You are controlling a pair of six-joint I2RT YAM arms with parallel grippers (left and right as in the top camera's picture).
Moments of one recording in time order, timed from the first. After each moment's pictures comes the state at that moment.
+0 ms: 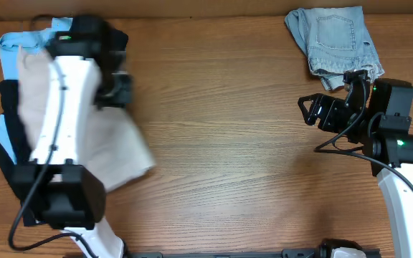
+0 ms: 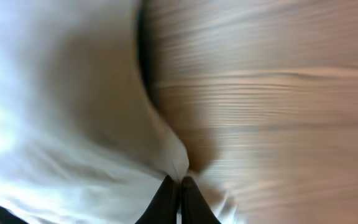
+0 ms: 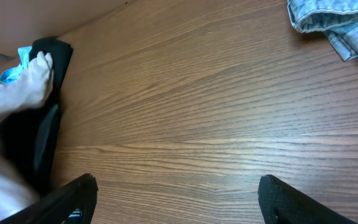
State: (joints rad) left arm -0.08 1.90 1.85 -1.42 0.02 0.03; right arm -0.10 1.20 1.05 -0.67 -0.46 0.23
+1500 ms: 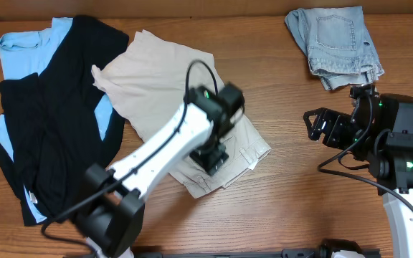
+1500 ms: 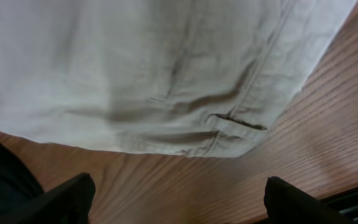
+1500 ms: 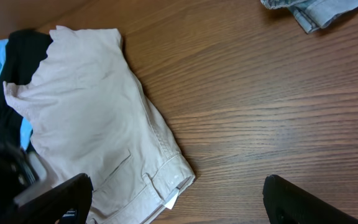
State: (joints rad) left arm -0.71 1.82 1.49 -1.33 -0.09 -0.02; right arm -0.10 1.07 1.05 -0.85 -0.38 0.23
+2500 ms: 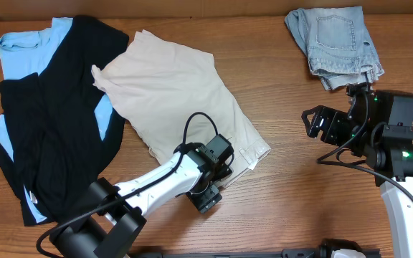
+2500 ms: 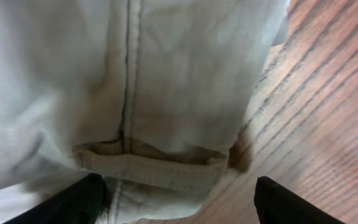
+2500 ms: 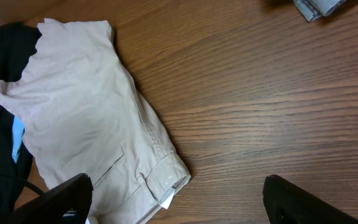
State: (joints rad) left arm -0.78 1.70 0.93 -0.82 0.05 0.11; right arm -0.10 1.12 1.05 -0.84 -0.38 0.23
